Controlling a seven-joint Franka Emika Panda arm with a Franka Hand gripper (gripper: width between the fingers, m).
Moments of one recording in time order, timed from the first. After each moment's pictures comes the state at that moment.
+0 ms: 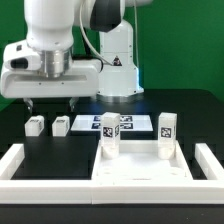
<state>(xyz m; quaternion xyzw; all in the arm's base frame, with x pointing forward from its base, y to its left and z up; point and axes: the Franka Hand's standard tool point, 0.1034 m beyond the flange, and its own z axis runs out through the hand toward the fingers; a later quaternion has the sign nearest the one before) 0.409 -0.157 0.064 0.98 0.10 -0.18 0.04</state>
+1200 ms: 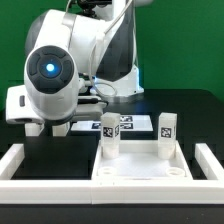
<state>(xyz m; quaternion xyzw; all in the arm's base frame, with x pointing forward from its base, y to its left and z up) 0.397 -0.149 0.031 0.88 0.07 -0.46 0.04</state>
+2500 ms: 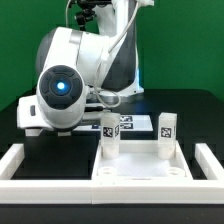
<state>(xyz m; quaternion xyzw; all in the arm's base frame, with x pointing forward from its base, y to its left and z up) 0.358 -0.142 0.008 0.87 0.07 -0.48 0.04</state>
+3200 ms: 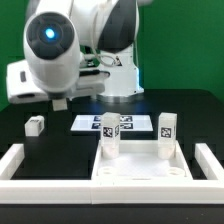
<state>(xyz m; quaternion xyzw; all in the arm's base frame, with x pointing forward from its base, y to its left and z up) 0.390 -0.145 0.088 0.88 0.10 -0.47 0.01</state>
